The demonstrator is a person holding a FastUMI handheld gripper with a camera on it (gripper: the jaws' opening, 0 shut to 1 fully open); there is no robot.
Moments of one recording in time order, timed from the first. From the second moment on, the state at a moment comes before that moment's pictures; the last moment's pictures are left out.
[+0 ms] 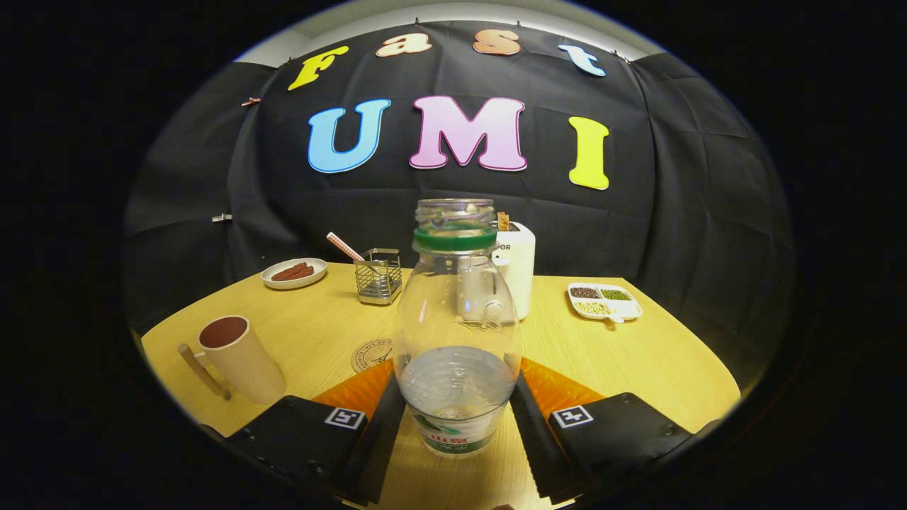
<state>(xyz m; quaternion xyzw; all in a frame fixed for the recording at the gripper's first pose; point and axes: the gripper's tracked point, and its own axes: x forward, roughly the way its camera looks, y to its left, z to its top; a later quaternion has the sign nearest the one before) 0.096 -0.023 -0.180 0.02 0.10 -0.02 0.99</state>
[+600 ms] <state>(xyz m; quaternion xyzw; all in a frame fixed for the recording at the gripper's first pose) 0.096 -0.024 -0.156 -0.06 0.09 -0.01 0.99</state>
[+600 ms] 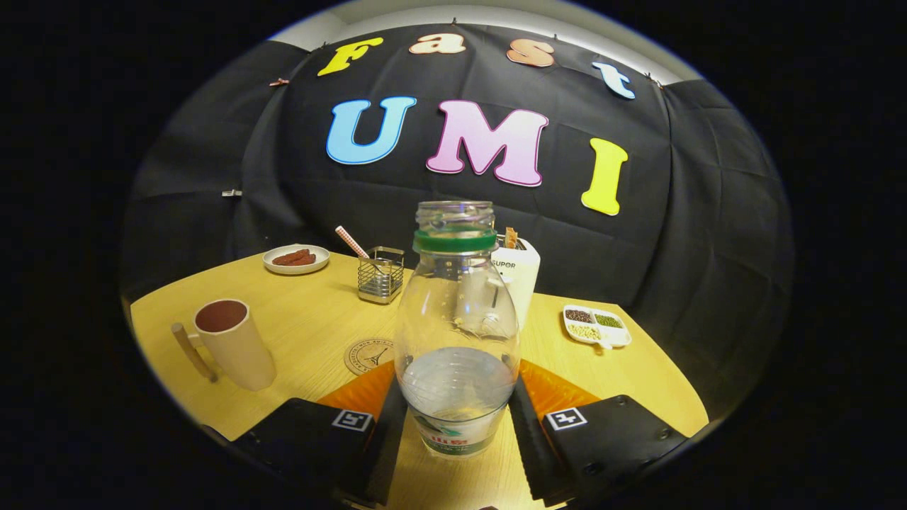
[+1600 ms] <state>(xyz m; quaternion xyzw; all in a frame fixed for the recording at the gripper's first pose) 0.098 0.022 -0.070 -0.23 0.08 0.04 0.97</state>
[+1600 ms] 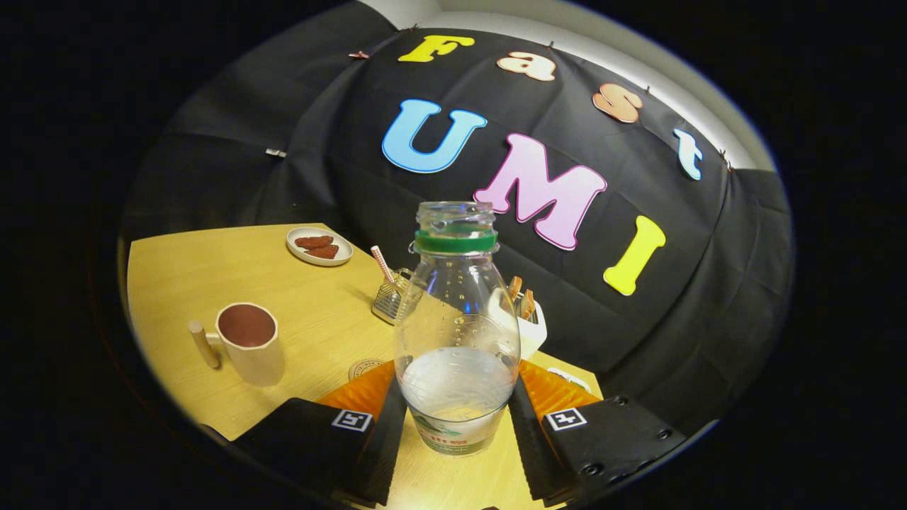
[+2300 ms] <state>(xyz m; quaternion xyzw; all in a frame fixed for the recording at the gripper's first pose) 0.115 0.066 -0.073 -0.46 0.05 0.06 0.89</state>
